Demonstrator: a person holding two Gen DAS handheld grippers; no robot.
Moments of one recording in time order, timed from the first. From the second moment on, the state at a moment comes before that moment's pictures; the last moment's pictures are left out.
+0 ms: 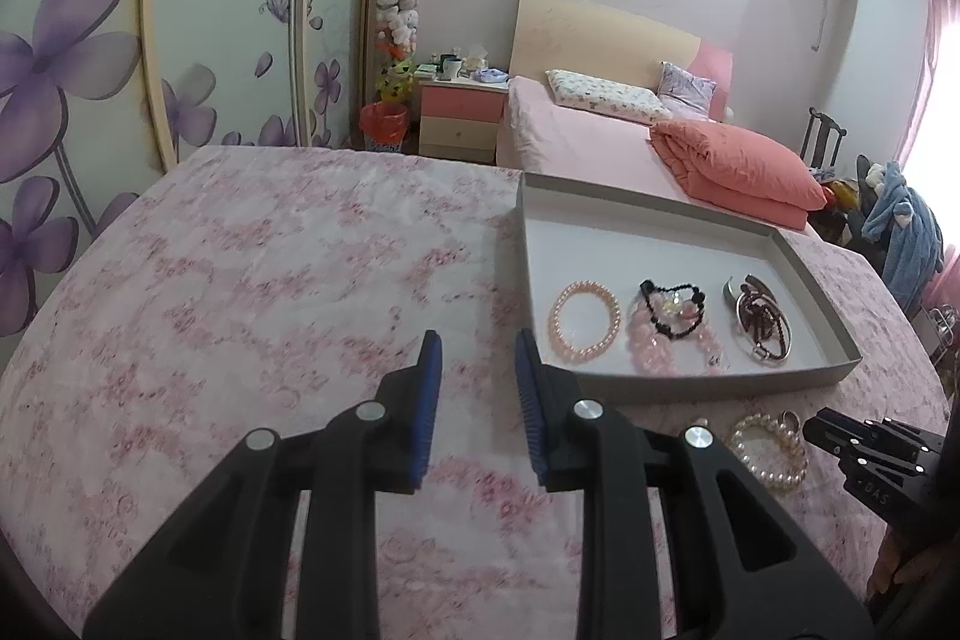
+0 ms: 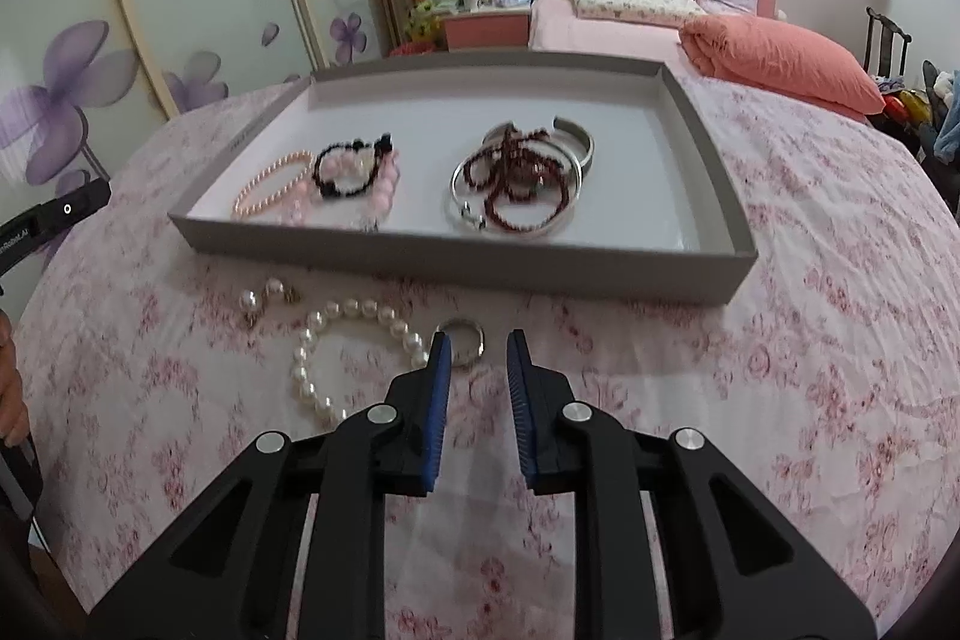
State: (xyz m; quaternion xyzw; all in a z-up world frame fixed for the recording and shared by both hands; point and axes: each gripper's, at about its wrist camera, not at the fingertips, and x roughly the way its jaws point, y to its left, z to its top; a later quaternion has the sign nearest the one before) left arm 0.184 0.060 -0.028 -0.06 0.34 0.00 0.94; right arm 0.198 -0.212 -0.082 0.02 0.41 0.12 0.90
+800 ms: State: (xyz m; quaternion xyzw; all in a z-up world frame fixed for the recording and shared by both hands) left arm 0.180 0.009 -0.044 -0.04 0.37 -0.08 0.92; right arm 0.177 -0.209 -0.088 -0.01 0.43 0.13 0.89
